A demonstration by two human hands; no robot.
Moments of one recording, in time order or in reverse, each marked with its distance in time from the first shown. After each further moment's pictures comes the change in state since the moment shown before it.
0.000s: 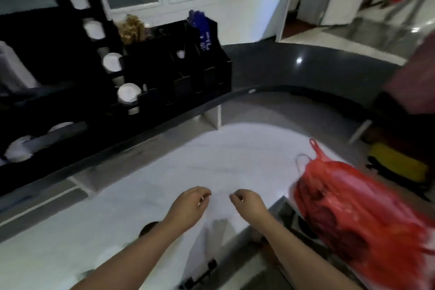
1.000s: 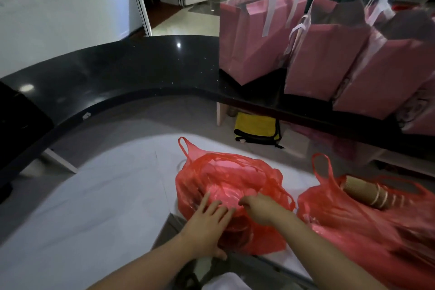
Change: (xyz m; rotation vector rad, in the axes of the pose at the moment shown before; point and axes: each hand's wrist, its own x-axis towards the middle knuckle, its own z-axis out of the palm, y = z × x) left_hand 0.099 0.275 0.228 0.671 -0.503 1.022; right_hand -0.093 0.292 -0.213 -0.265 -0.035 0.313
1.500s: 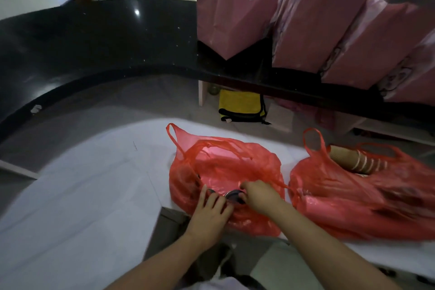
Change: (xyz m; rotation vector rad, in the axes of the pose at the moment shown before) left_hand 0.014 0.005 0.044 -0.012 0.149 0.027; right_hand 0.005 -0.004 0.027 -0.026 0.092 0.224
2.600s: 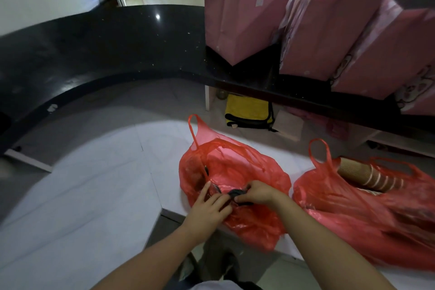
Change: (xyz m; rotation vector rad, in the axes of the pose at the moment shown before) left_hand 0.019 -0.018 -0.004 -0.021 0.139 0.073; right_hand 0.032 0.022 -0.023 0.533 -0.328 0.172
